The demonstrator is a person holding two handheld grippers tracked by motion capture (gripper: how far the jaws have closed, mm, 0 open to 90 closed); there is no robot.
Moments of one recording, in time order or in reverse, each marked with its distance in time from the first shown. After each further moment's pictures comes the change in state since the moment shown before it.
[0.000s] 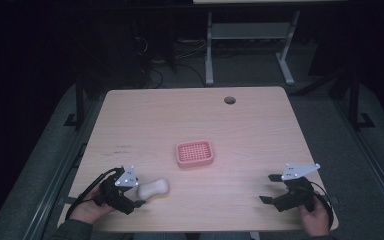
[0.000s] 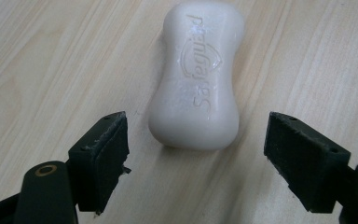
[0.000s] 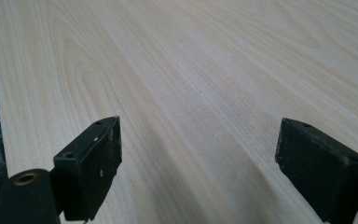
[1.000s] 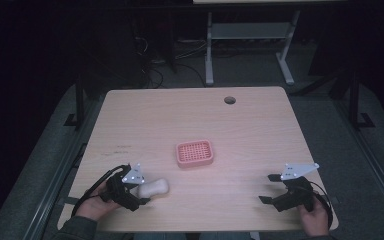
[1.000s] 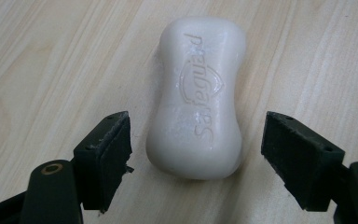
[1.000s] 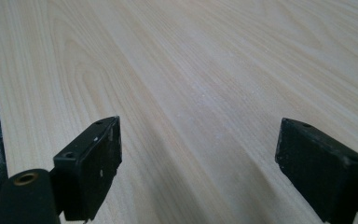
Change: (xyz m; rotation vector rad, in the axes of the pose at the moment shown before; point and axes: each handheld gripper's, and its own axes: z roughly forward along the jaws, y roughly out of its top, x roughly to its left) left arm 0.003 0.012 0.011 0.009 -0.022 0.019; right arm 0.000 0.001 0.001 0.005 0.004 -0.002
